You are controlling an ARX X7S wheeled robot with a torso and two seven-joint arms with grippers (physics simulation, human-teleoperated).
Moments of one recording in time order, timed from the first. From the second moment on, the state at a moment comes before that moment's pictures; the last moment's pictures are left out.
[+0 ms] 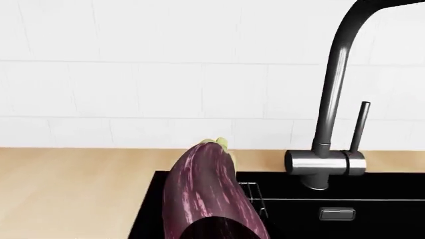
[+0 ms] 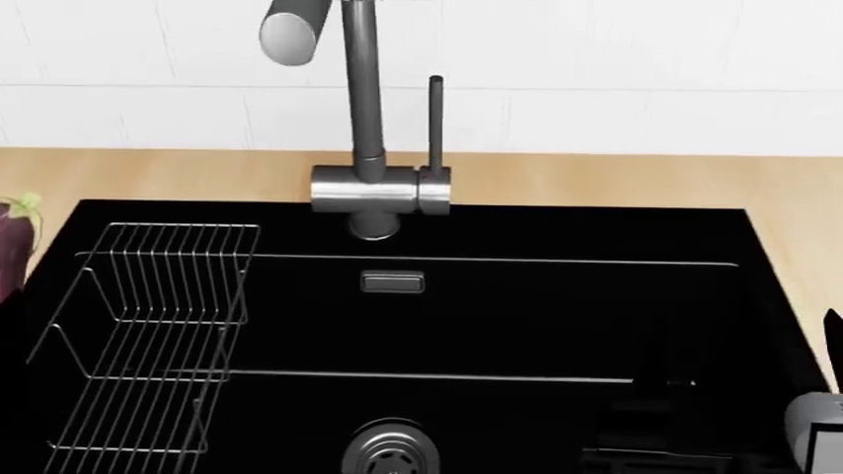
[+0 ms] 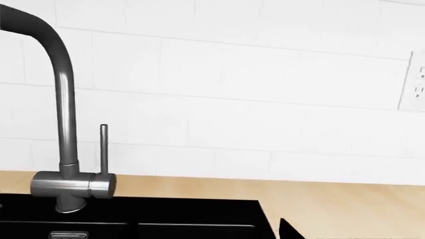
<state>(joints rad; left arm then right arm) -0.31 -0.58 -0.16 0.79 -1.03 -0.98 -0.57 0.13 0.71 0.11 -0.87 0.88 0.72 0.61</state>
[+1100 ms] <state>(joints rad) -0.25 -0.59 -0.16 0.79 -1.03 -0.94 -0.55 0.13 0.74 0.11 -0.89 0.91 0.75 0.65</state>
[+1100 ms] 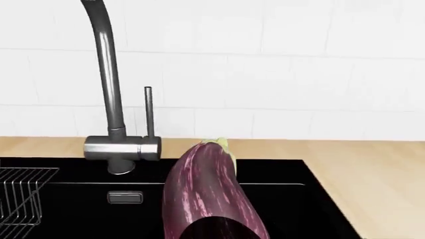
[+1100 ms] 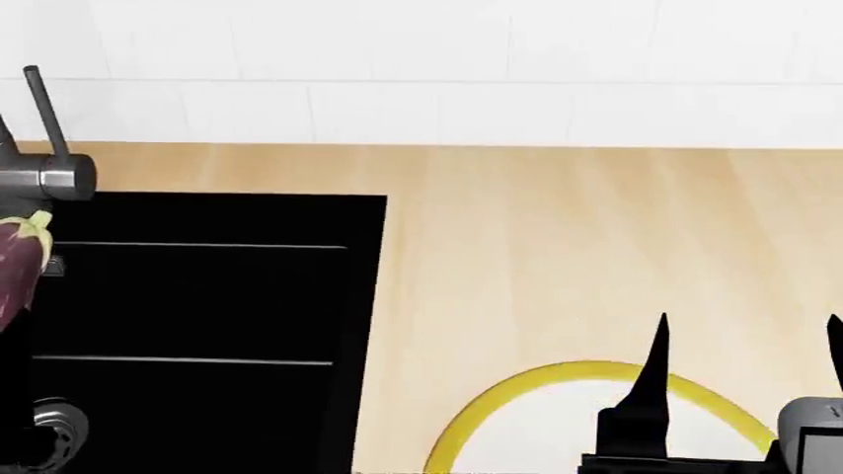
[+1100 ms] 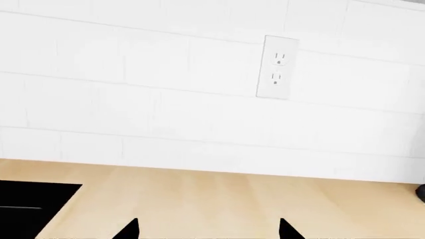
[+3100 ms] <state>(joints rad) -0.35 -0.35 0.47 0.77 -0.95 -0.98 -0.42 0.11 0.76 0.06 -0.86 0.87 0.71 0.64</state>
